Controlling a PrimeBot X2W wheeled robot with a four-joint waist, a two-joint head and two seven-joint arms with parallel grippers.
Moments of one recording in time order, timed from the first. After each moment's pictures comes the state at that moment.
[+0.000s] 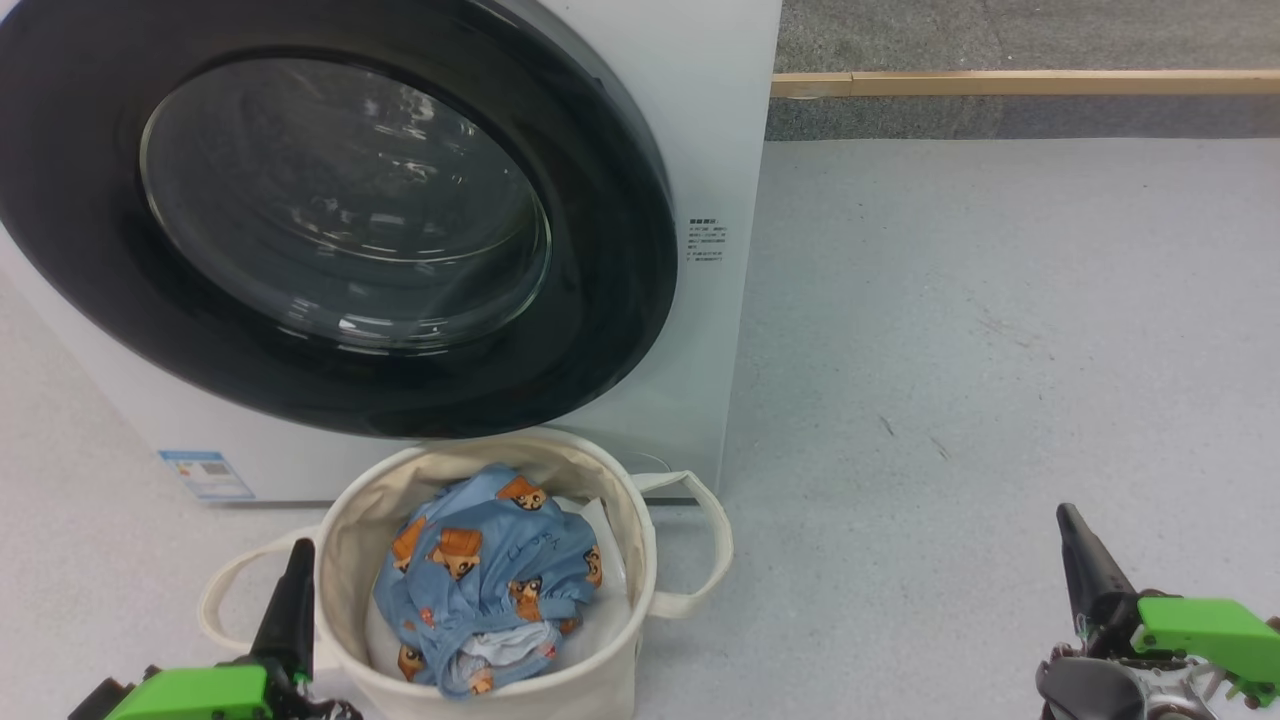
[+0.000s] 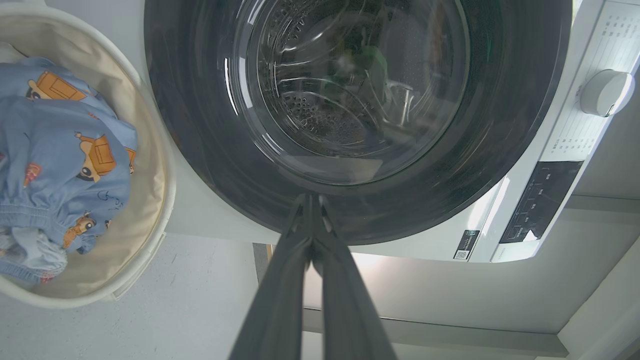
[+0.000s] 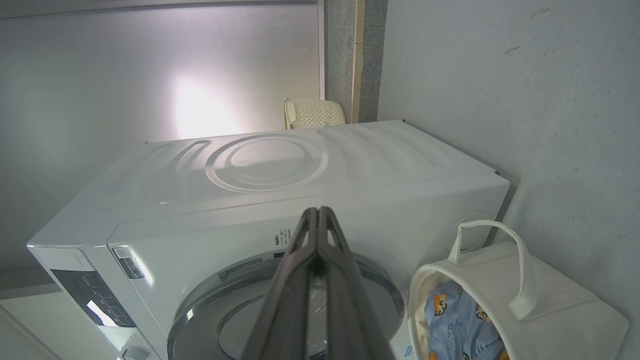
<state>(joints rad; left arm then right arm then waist) -0.08 0.05 0.07 0.28 -1.62 -0.12 0.10 -0.09 -0.05 -0.13 0.28 1.60 0.13 0.11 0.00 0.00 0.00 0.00</state>
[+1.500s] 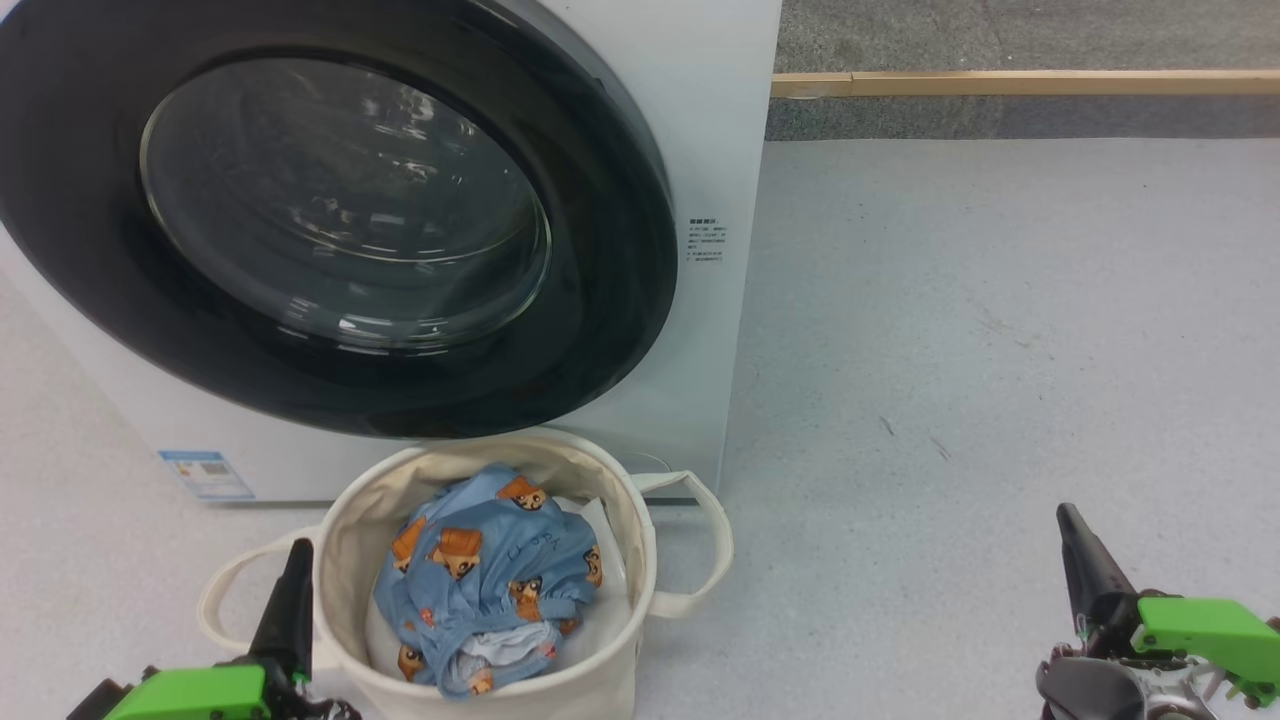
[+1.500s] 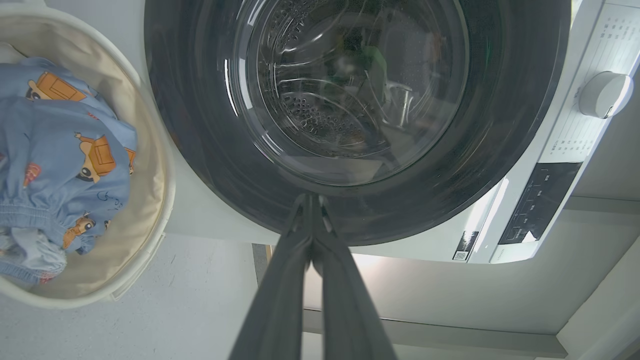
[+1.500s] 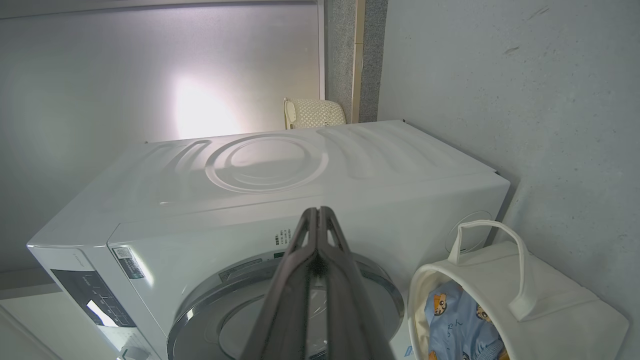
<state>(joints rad) -0.08 0.05 0.08 0.28 -1.62 -0.12 0.10 -0.09 -0.05 -0.13 0.28 1.60 0.13 0.11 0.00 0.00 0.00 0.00</state>
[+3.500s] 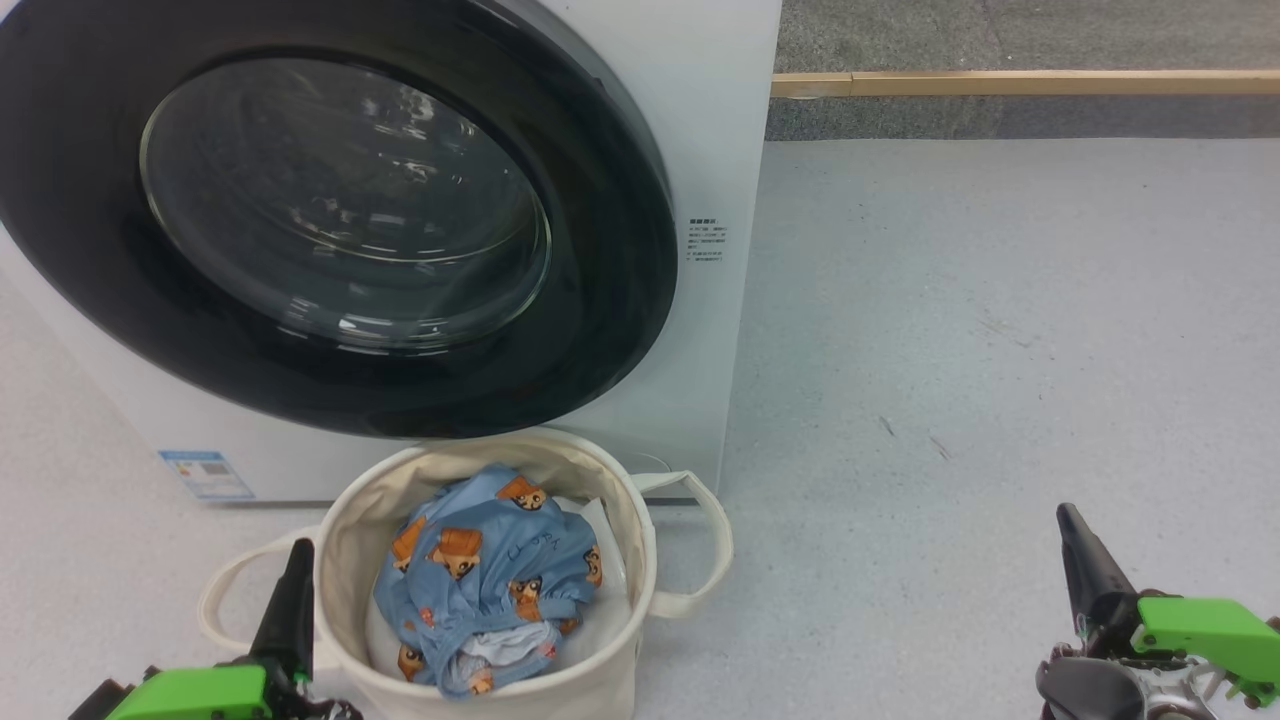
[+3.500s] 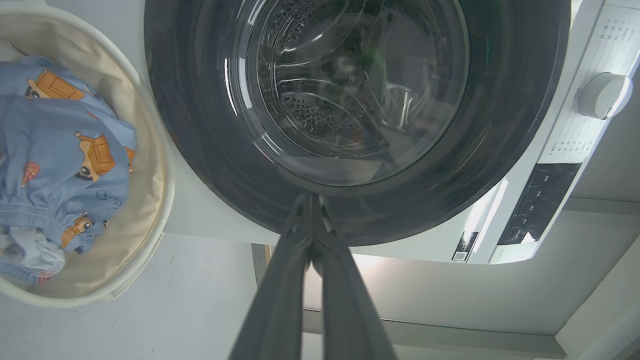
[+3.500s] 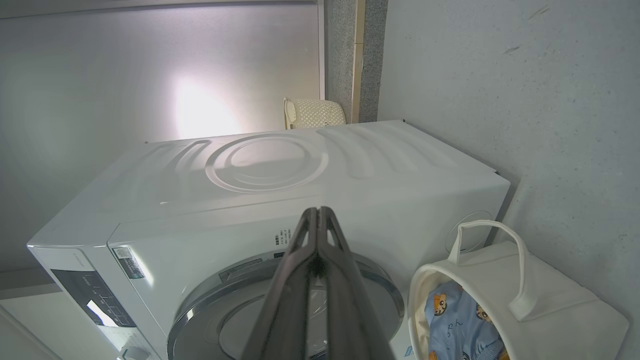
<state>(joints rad) -0.08 0.05 0.08 0.28 -1.62 -0.12 0.10 -0.09 -0.05 -0.13 0.28 1.60 0.13 0.11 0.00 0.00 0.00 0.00</state>
